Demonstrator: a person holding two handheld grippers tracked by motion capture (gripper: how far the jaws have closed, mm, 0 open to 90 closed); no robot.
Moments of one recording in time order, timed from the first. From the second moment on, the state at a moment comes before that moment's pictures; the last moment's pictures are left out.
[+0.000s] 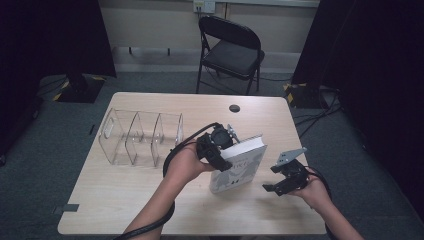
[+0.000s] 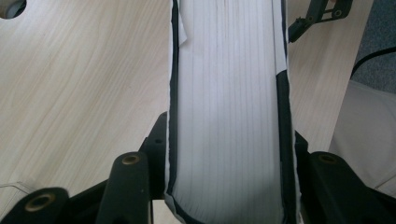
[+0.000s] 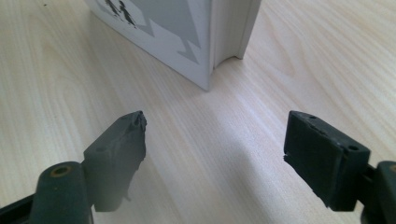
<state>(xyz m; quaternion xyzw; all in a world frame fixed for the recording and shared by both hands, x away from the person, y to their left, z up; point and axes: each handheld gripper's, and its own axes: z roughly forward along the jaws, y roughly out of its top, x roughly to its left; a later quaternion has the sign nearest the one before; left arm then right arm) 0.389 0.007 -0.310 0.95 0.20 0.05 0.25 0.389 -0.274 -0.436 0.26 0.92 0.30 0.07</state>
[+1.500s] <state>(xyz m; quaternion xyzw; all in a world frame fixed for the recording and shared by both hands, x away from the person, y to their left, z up) 0.400 -0.010 -0.325 0.95 0.19 0.06 0.22 0.372 -0.290 -0.499 0.34 0.85 0.37 0.15</state>
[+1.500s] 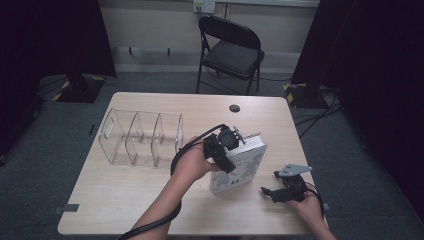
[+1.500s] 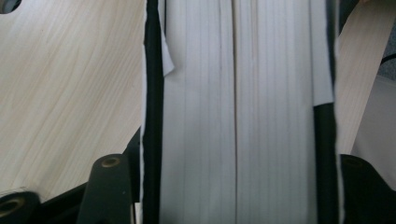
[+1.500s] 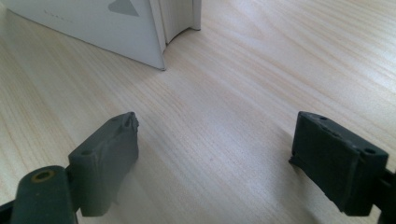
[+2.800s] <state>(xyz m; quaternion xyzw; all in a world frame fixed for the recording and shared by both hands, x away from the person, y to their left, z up) 0.406 -0.013 -0.332 0.95 0.21 0.06 0.23 0.371 -0.288 -0.500 0.35 0.85 0.37 0.15</state>
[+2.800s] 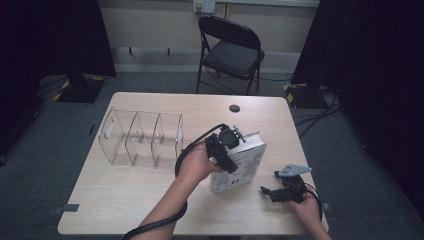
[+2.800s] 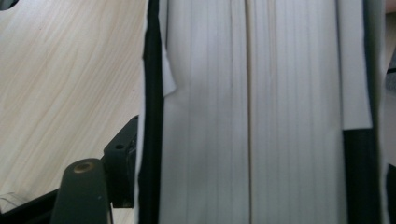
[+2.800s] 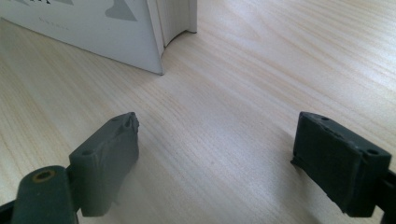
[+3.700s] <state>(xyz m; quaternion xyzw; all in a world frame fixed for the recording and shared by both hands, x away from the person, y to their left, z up) 0.410 -0.033 -0.331 0.96 0.19 0.07 0.20 0.371 -0.288 -0.500 0.35 0.85 0.37 0.15</state>
